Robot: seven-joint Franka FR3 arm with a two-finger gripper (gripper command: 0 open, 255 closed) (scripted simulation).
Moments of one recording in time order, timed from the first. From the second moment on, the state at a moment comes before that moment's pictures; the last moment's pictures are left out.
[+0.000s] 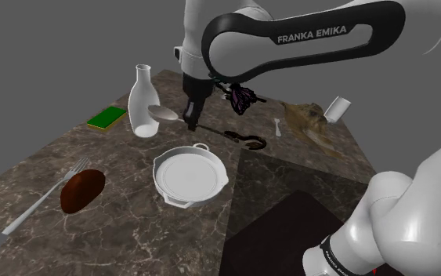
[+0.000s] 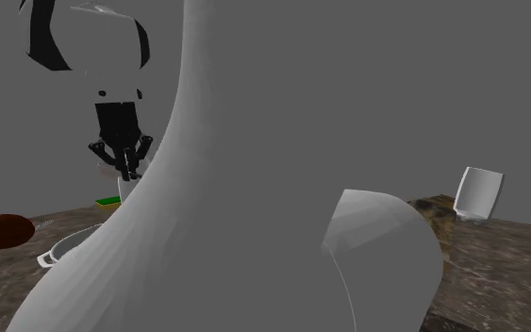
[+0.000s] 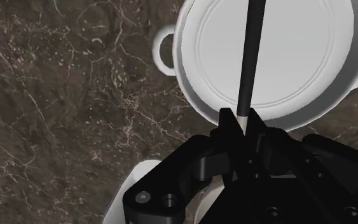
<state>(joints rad) 0.41 -0.08 0.12 -2.02 -0.11 1.99 -0.15</state>
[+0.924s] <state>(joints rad) 0.58 0.18 0.27 -1.71 -0.17 1.88 0.18</state>
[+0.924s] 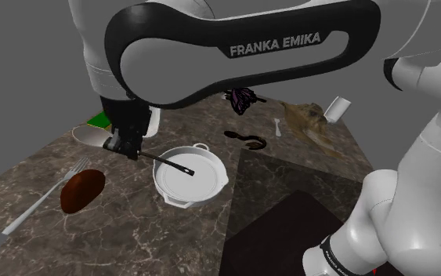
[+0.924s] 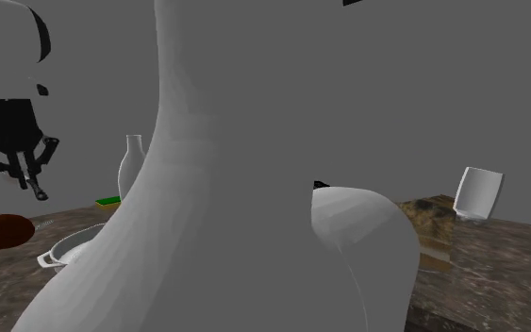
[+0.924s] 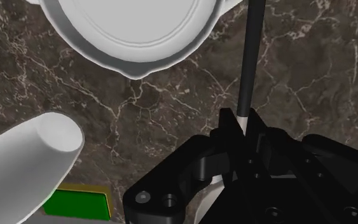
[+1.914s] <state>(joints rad) 0.87 0.68 0.31 -0.97 -0.31 1.60 0.41</state>
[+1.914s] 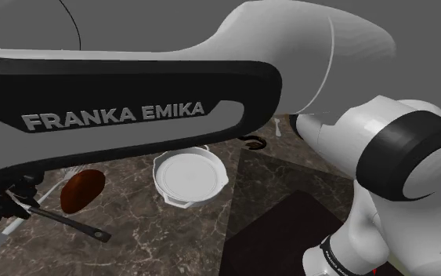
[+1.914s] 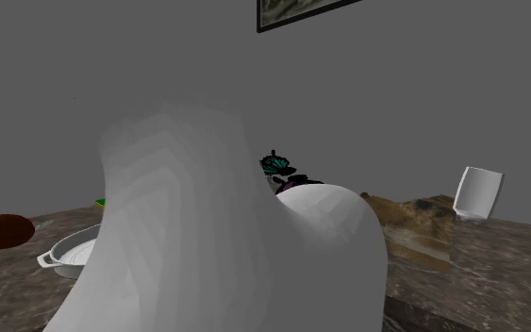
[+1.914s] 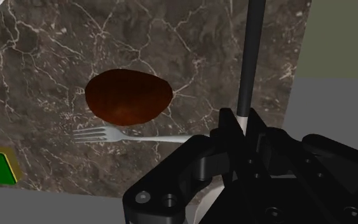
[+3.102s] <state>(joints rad) 0.84 0.68 0.31 -1.21 -0.32 1.84 0.46</state>
